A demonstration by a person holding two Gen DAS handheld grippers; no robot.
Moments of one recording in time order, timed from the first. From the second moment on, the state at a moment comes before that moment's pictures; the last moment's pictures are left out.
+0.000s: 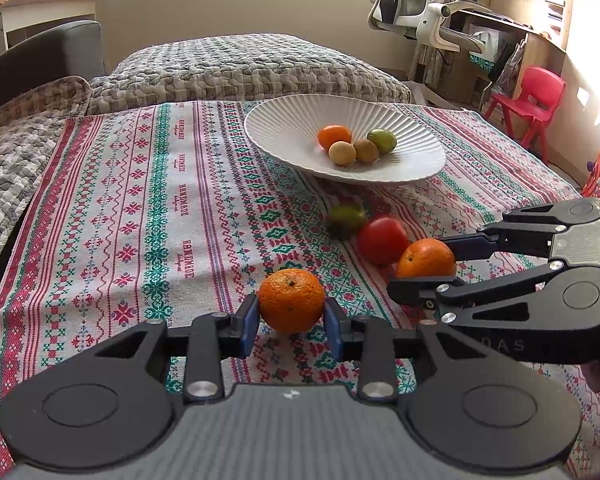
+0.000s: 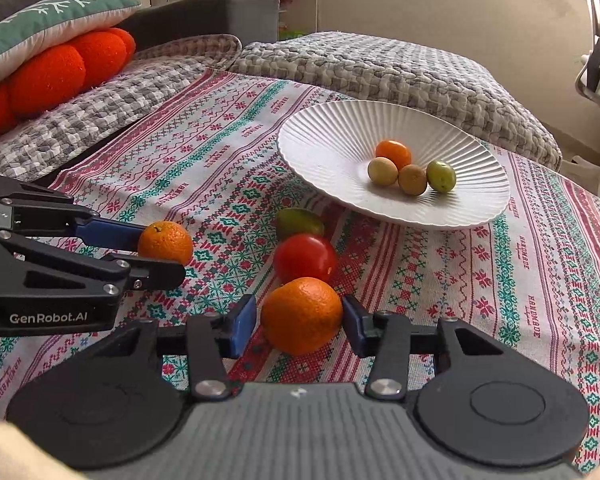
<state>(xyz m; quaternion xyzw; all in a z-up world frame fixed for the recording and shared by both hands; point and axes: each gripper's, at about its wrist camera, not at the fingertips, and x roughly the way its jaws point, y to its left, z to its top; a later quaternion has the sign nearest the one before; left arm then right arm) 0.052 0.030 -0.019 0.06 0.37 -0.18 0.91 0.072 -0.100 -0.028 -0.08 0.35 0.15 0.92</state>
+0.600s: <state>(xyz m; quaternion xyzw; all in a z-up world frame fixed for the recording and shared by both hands) 0.053 0.027 -0.015 0.06 0.36 -0.19 0.91 0.071 -0.109 -0.017 -0.07 0.34 0.15 0.92</state>
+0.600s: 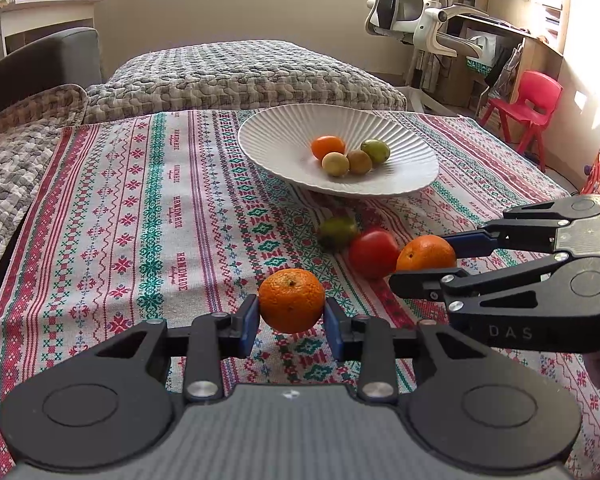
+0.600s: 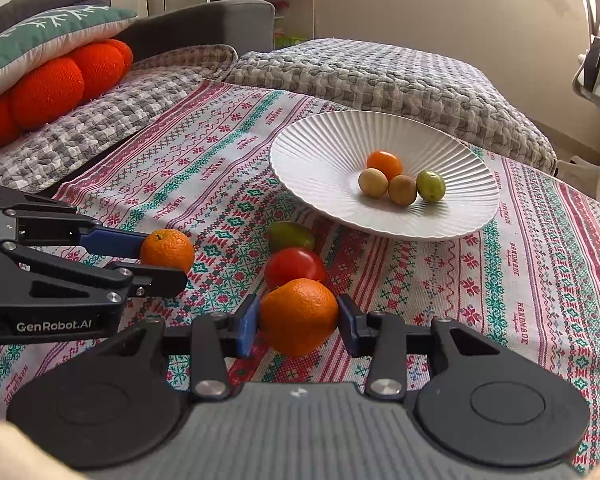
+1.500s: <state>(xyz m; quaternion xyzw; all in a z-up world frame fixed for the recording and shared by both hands) 0.086 -0.016 0.015 0.04 0.32 -0.21 0.92 0.094 -0.157 0.017 -0.03 0.30 0.10 0.95</state>
